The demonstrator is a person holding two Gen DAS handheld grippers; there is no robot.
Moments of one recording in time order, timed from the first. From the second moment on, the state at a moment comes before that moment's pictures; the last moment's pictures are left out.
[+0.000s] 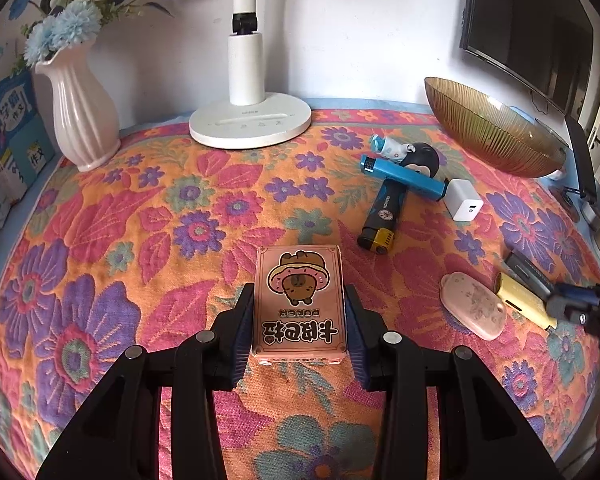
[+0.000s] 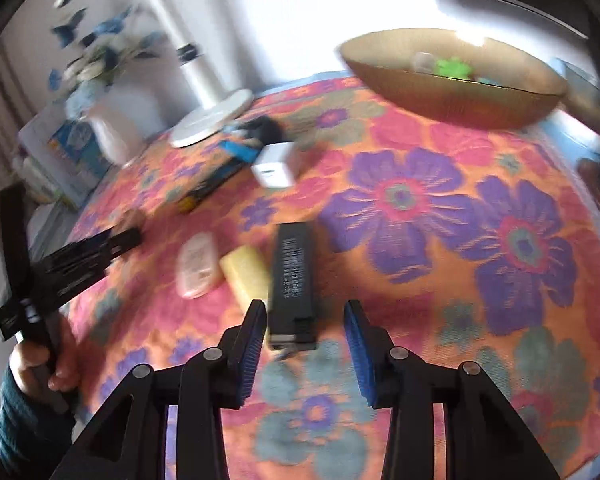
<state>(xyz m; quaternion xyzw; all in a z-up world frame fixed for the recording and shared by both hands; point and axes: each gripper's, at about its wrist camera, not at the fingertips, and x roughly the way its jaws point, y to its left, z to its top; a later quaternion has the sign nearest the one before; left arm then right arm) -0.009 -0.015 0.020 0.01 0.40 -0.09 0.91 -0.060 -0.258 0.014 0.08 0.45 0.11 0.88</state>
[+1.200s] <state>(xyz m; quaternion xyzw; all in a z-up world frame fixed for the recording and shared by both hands) -0.023 -0.063 0.081 0.04 0.34 -0.13 0.93 -0.064 -0.251 0.052 0.04 0.40 0.09 0.91</state>
